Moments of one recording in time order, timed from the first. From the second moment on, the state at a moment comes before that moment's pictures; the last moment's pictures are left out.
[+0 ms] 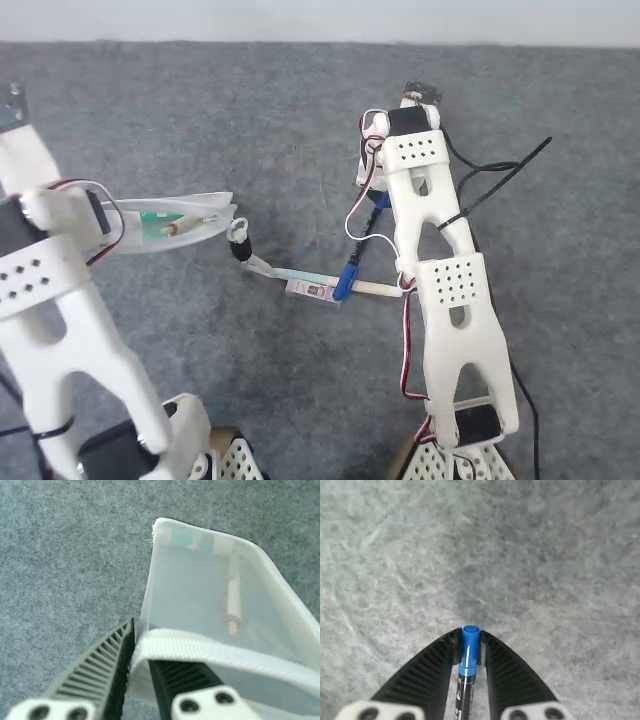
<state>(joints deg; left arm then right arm) -32.0 -23.2 5.5 97.2 3.6 -15.2 66.8 -73.9 100.3 -31.3</state>
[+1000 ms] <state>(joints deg) -30.8 -23.2 5.5 97.2 3.6 -19.3 18.5 -32.7 100.5 -20.2</state>
